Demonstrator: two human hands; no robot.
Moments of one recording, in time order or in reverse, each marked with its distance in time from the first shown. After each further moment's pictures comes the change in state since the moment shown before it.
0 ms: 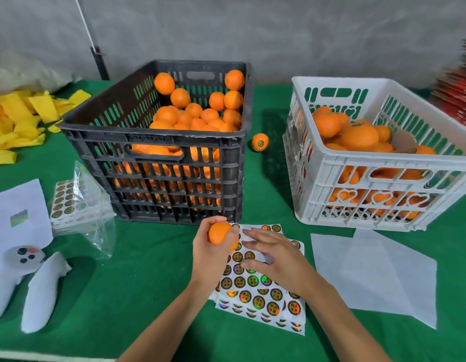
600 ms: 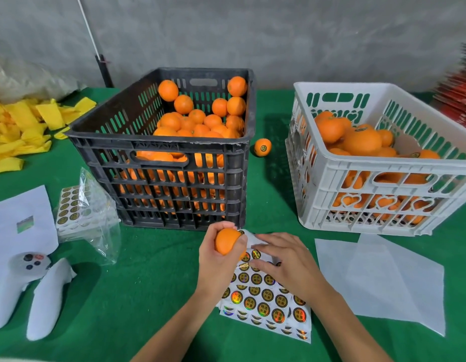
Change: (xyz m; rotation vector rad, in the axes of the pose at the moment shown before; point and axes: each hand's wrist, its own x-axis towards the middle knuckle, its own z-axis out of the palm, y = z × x) left_hand -0.007 0.004 0.000 -0.017 -0.039 0.103; right_hand -0.003 0.004 0.000 -0.083 0.164 0.040
